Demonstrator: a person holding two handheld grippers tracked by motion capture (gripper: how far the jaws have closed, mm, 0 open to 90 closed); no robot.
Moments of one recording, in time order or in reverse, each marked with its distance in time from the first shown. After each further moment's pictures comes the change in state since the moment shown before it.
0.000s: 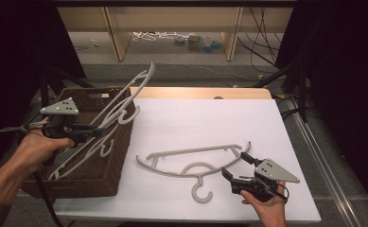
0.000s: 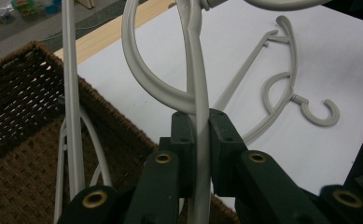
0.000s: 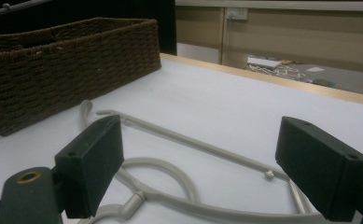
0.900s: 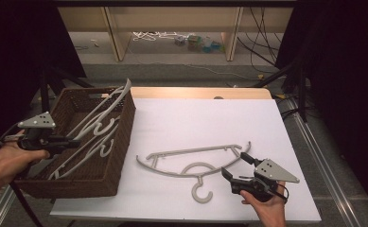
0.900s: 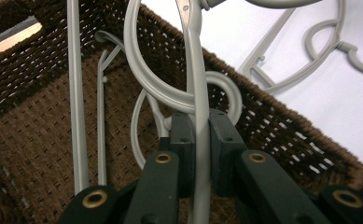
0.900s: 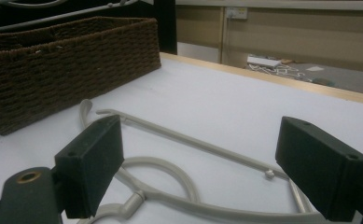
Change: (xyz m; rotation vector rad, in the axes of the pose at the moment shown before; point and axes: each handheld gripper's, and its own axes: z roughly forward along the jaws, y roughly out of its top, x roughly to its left) left arm 0.038 -0.059 -0.021 0.100 0.064 -0.012; right arm 0.000 0.000 0.000 0.001 -0.003 0.000
